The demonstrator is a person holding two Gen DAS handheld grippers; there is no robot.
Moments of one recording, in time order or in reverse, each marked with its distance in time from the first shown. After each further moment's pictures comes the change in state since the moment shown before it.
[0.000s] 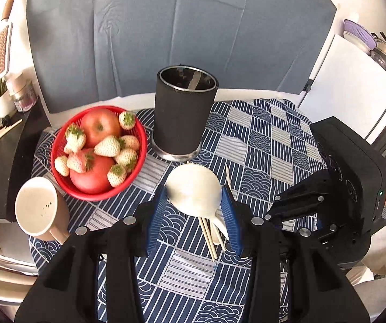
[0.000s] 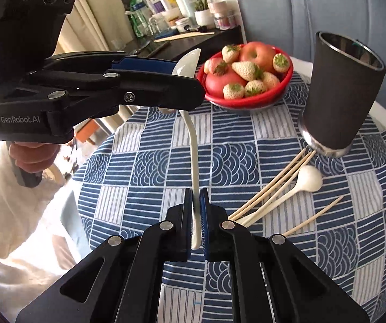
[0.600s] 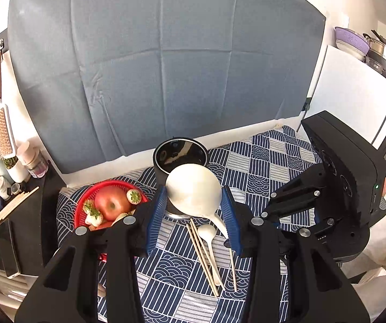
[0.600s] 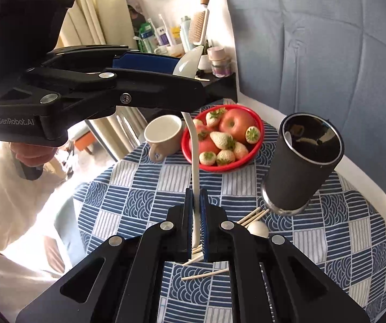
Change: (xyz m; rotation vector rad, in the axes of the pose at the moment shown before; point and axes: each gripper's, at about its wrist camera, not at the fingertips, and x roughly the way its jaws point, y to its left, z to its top) left arm -0.041 -0.031 0.097 0.101 -0.103 0.073; right arm -0.078 -0.034 0.067 -0.107 -0.097 -0.015
